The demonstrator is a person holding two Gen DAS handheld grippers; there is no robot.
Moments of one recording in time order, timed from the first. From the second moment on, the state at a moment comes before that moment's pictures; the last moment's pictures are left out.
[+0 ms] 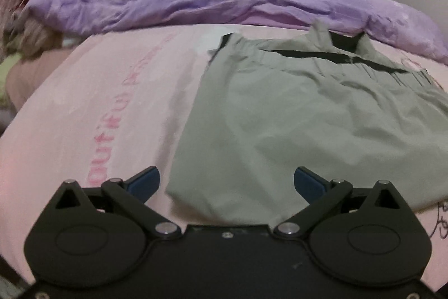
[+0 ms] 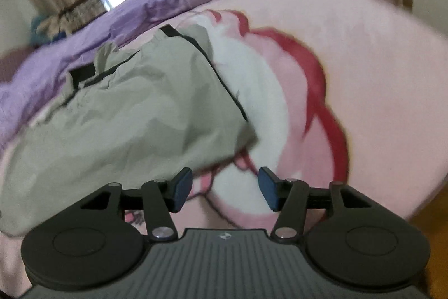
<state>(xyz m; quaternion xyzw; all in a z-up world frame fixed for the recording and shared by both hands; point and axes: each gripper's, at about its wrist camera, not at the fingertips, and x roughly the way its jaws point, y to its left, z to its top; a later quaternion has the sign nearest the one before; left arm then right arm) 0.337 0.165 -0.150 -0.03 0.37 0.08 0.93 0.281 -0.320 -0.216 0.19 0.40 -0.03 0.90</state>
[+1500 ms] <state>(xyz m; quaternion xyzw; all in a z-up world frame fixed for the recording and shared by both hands) 0.348 0.163 -0.193 0.00 0.42 0.09 0.90 0.431 -0.402 -0.262 0.41 0.49 0.21 0.74</state>
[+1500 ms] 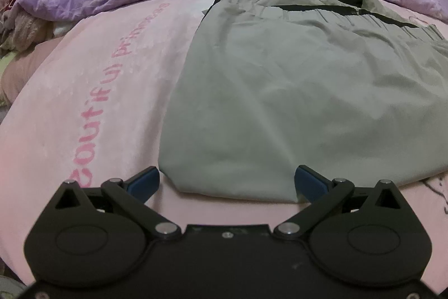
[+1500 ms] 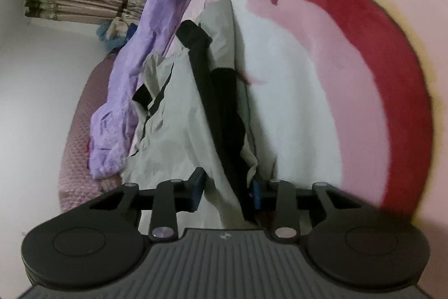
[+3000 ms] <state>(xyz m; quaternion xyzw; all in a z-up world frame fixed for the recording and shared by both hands) 0.358 0.233 -0.163 -0.03 0.37 0.14 0.92 0.330 -0.031 -0.116 0.20 0.23 0.12 0.95</state>
